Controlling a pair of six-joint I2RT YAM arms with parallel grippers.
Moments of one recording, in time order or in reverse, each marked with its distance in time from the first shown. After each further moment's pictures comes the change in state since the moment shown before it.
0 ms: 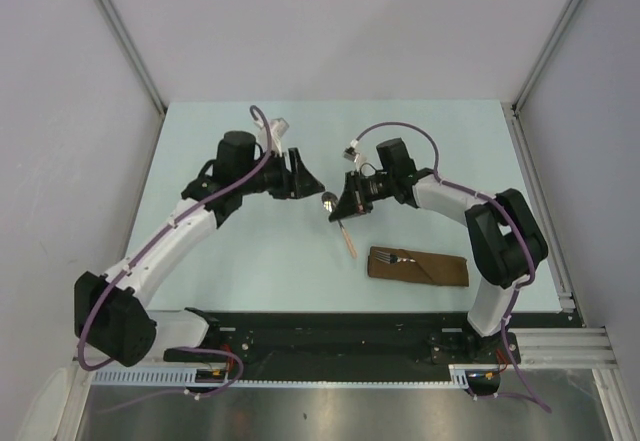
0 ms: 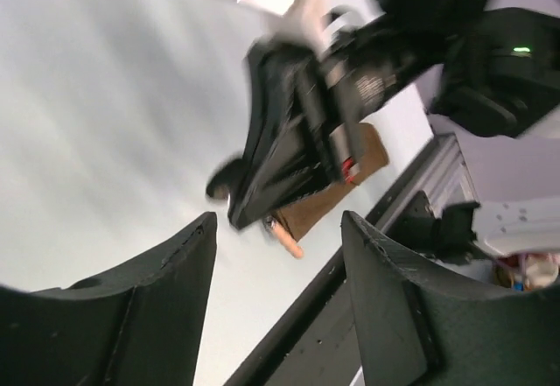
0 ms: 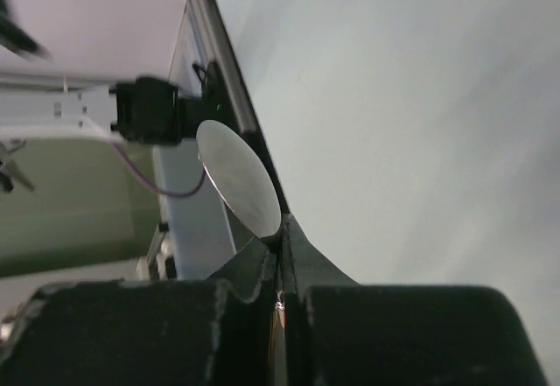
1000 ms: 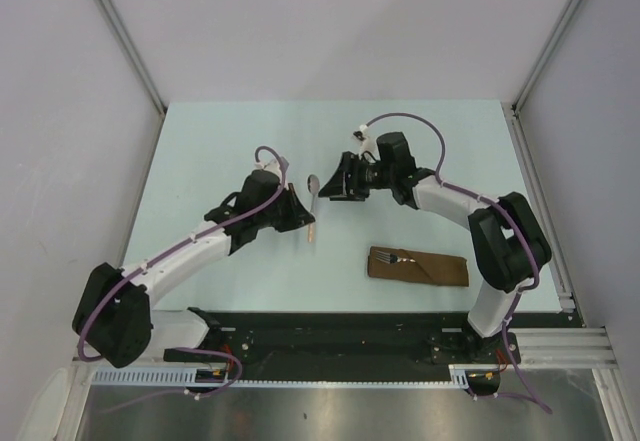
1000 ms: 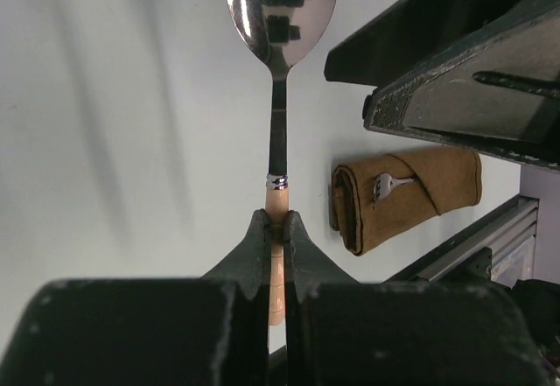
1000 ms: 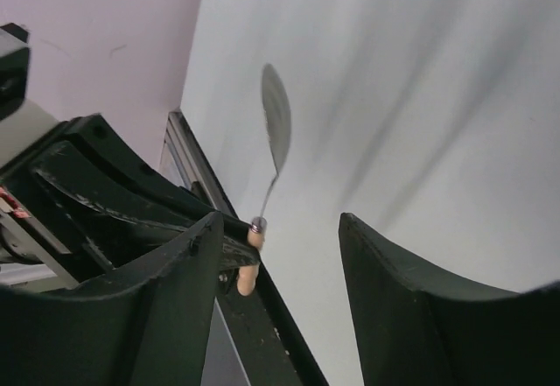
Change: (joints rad) left arm -0.111 0.002 -0.237 0.080 -0.343 -0.206; right arm 0.003 -0.031 -0.009 0.126 0.288 0.213
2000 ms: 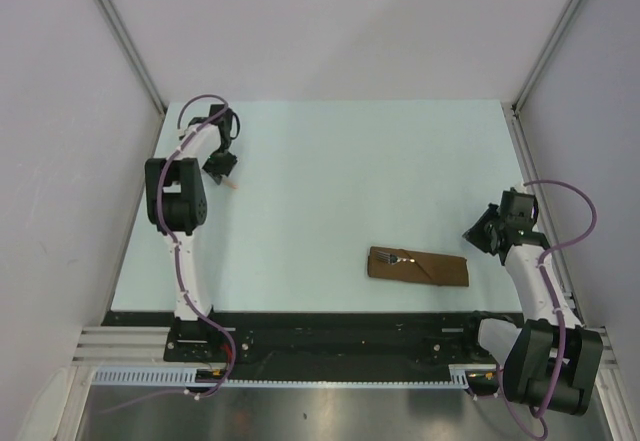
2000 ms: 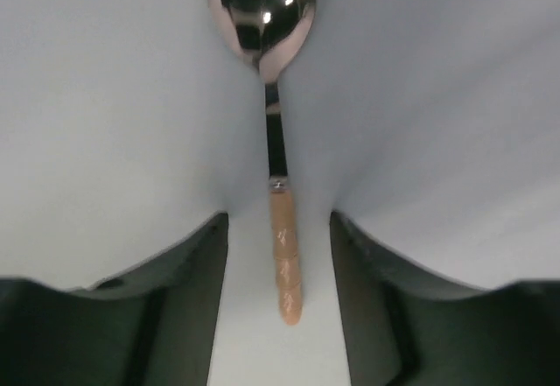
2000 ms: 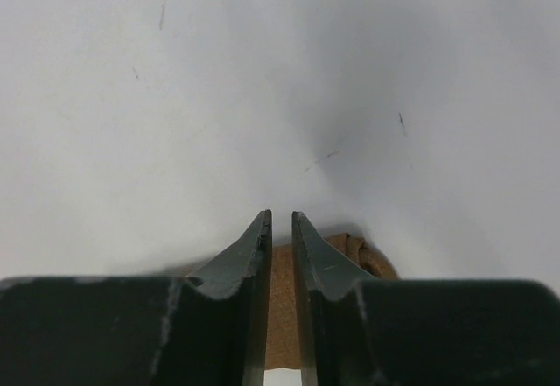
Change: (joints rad) left arm 0.554 0.990 1.013 -0.690 -0.561 -0.200; right arm -0.690 -0.740 -0.546 -0.540 0.620 -0.160
